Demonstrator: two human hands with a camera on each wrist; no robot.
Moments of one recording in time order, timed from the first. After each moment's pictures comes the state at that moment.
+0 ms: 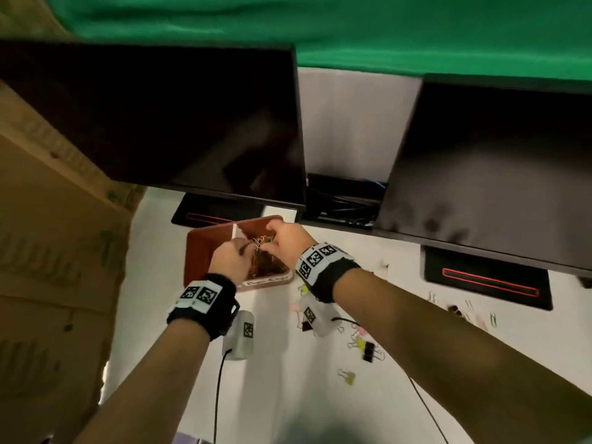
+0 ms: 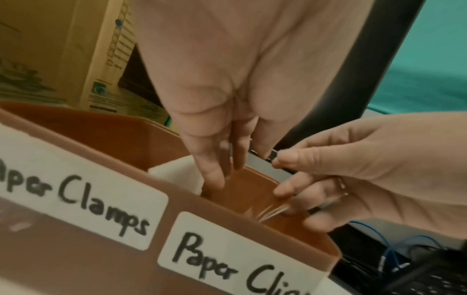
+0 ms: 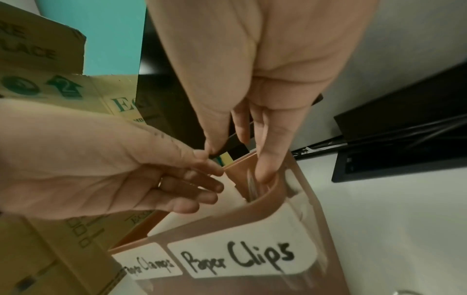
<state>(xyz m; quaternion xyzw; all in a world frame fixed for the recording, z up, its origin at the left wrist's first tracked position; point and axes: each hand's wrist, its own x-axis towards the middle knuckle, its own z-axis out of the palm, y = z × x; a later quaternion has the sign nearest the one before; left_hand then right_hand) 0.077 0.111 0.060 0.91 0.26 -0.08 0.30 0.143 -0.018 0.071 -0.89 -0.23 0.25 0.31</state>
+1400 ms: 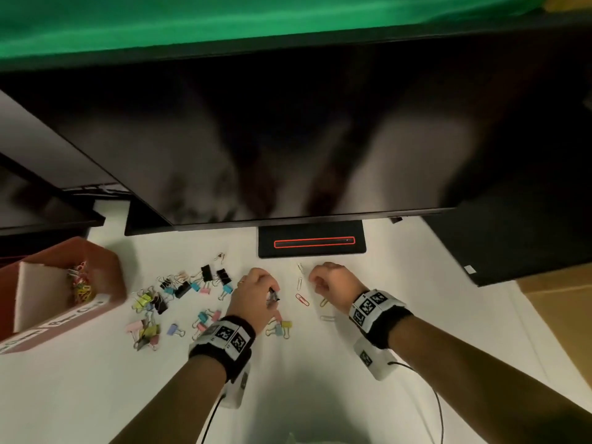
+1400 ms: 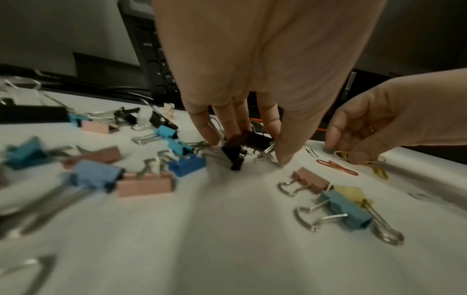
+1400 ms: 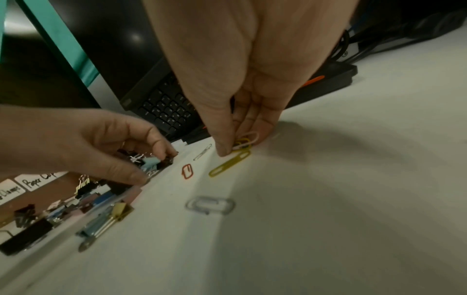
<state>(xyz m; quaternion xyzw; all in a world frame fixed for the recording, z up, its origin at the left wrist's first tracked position) 0.069 -0.220 -0.025 0.95 -0.05 -0.19 0.24 0.089 -0.424 -0.036 -0.92 -0.10 0.24 0.29</state>
